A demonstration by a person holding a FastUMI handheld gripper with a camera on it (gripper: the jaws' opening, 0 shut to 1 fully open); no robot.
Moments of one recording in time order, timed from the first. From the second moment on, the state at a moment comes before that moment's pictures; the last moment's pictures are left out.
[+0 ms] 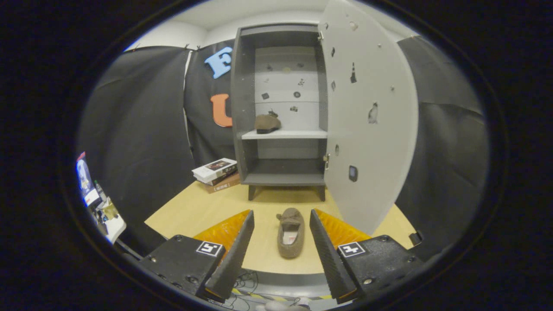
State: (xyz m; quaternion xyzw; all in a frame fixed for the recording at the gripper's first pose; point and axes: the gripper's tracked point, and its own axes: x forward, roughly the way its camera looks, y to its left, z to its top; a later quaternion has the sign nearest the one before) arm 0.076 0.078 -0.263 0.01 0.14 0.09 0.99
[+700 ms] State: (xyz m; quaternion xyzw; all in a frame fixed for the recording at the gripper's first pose) arm 0.244 0.114 -0.456 0.03 0.27 0.06 0.96
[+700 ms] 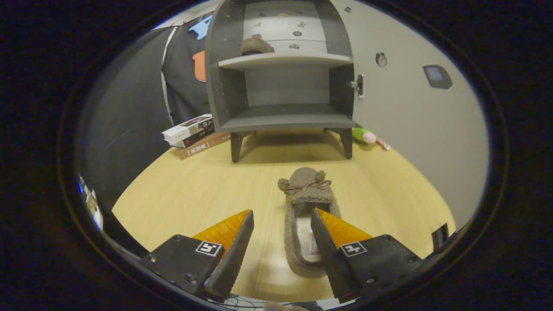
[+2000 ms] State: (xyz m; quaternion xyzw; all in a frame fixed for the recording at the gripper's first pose) arm 0.301 0.115 -0.467 0.04 0.29 0.04 0.95
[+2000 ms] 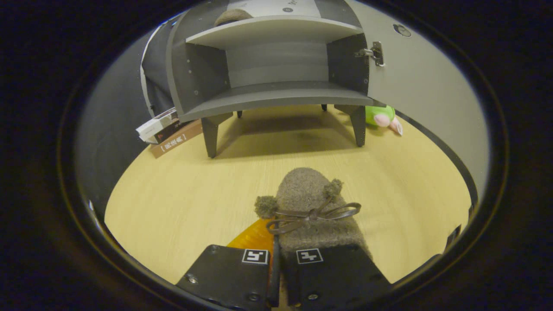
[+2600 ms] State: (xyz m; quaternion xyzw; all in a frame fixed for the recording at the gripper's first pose) arm 0.226 0.136 -0.290 0.01 0.18 0.10 0.98
